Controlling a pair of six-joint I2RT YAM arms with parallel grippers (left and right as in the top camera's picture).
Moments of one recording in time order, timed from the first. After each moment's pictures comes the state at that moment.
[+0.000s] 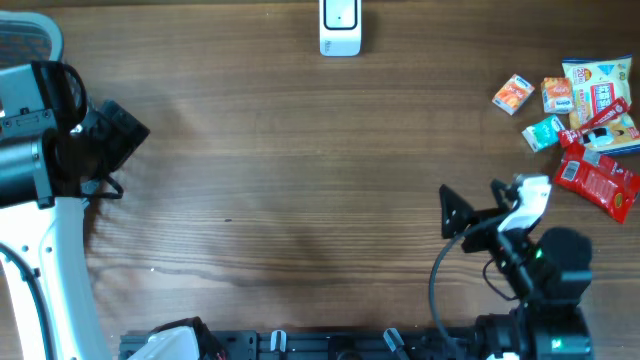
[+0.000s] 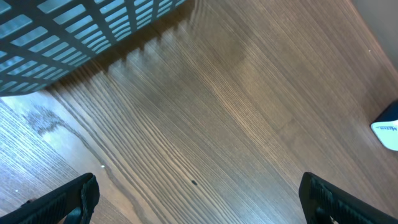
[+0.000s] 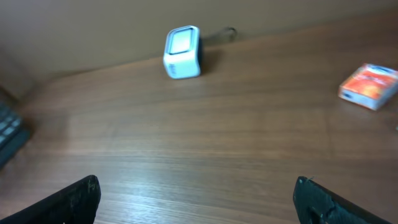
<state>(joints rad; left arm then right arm) 0.22 1.32 1.60 -1.37 -0.09 -0.64 0.01 0.33 0.41 -0.41 -0.31 0.22</state>
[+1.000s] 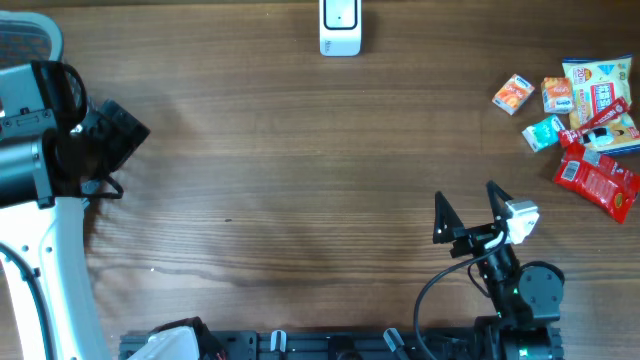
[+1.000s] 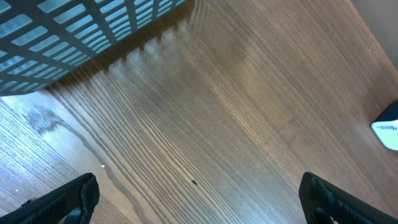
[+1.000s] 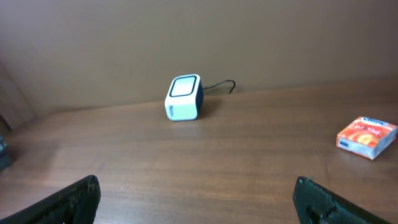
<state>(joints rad) 0.22 1.32 1.60 -1.37 -0.09 -0.64 0.04 0.02 0.05 -0.07 -0.23 0.22</state>
